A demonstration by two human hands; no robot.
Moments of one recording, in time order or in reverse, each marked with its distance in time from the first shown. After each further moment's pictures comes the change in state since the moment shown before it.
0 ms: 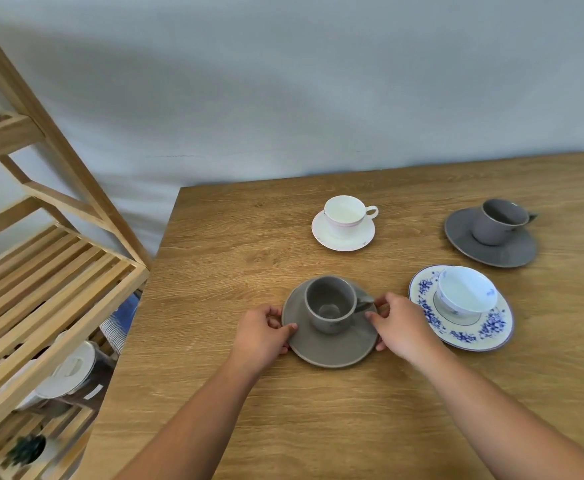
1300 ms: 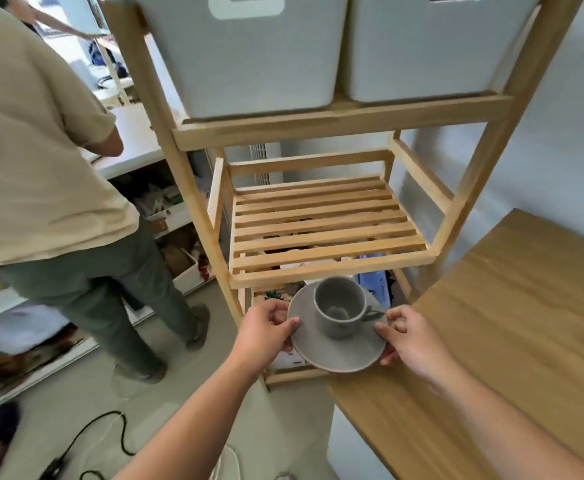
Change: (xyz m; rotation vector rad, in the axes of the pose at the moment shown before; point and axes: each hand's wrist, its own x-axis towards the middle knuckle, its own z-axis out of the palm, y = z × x) left_hand -0.190 -0.161 -0.236 -0.306 0.798 -0.237; right_hand -0.102 -0.205 0.249 0.042 -0.796 -0.515
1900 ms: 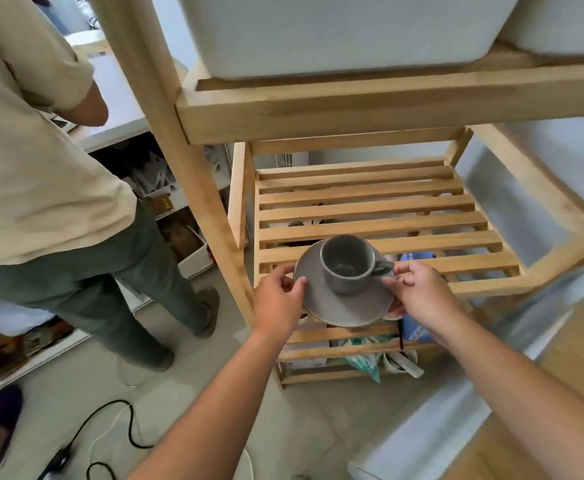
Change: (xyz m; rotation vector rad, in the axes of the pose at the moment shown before) left_hand 0.171 -0.021 -0.036 -0.056 0.206 -0.055; right_hand 0.178 -0.061 0.074 -0.120 0.041 0.011
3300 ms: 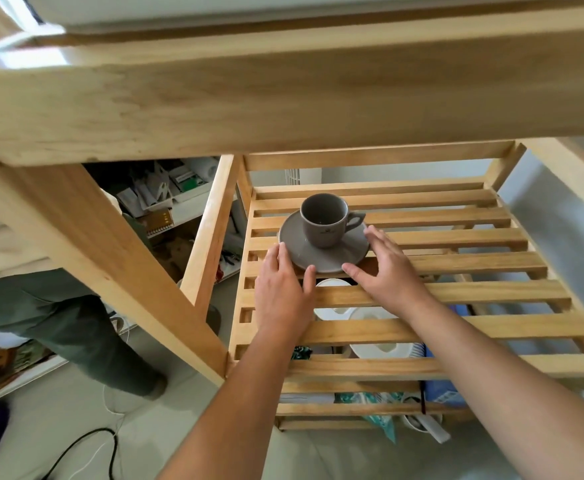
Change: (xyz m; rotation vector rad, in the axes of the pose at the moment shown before) left_hand 0.121 -0.008 0.059 0.564 0.257 0.214; right_hand 0.156 -0.008 0.044 -0.416 -0.001 -0.507
